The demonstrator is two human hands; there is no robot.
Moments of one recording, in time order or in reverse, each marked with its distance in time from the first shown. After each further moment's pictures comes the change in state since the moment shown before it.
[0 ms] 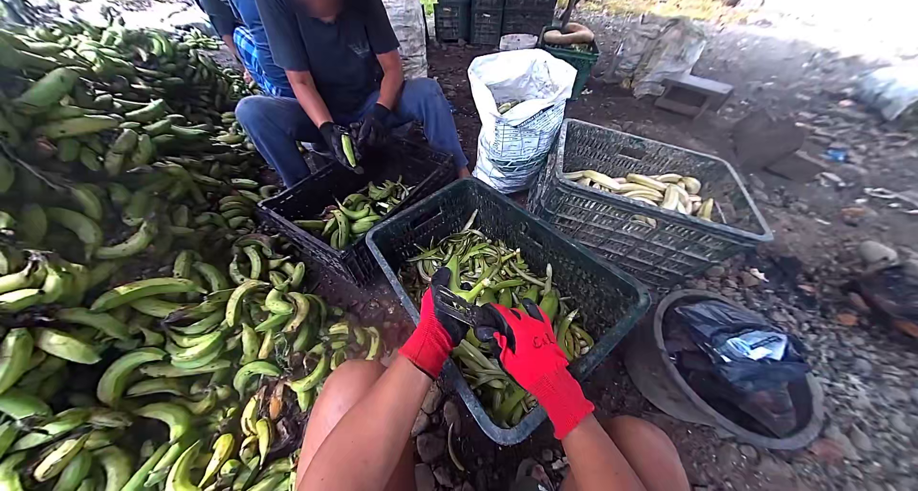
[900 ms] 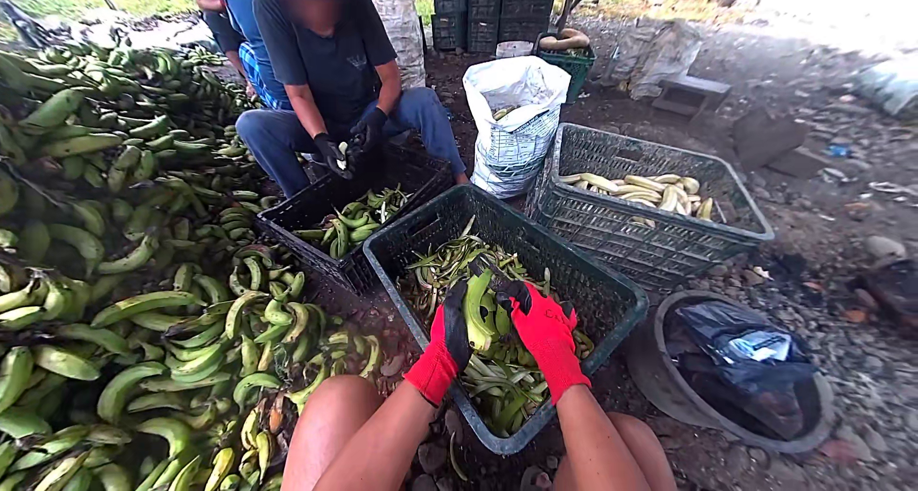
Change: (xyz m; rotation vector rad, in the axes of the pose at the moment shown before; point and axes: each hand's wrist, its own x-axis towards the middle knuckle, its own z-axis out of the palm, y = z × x) left_hand -0.012 -0.017 0.008 0.202 -0.044 0.012; right_hand 0.044 0.025 -0.015 -0.010 -0.050 0.614
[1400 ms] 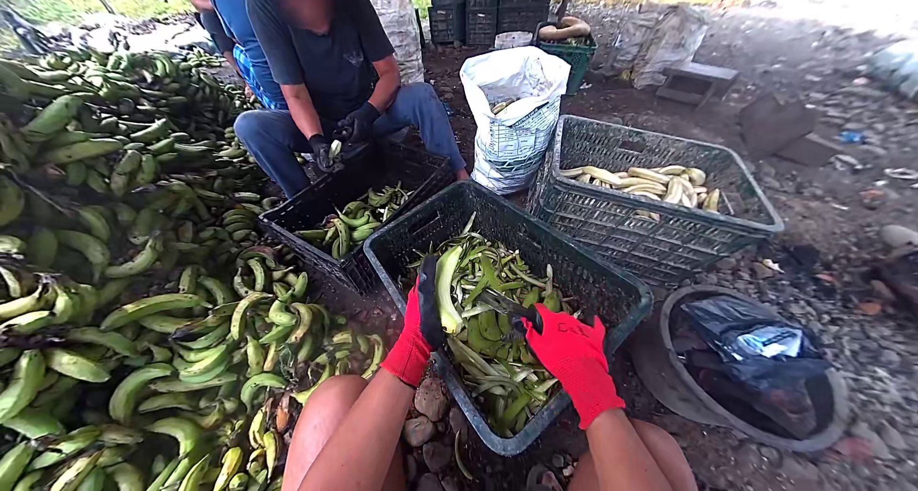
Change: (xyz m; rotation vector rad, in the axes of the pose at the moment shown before) left_hand 0.024 0.025 -0.032 0.270 0.040 0.260; right_hand -0.029 0.018 -0.017 -0.166 -0.144 -0.089
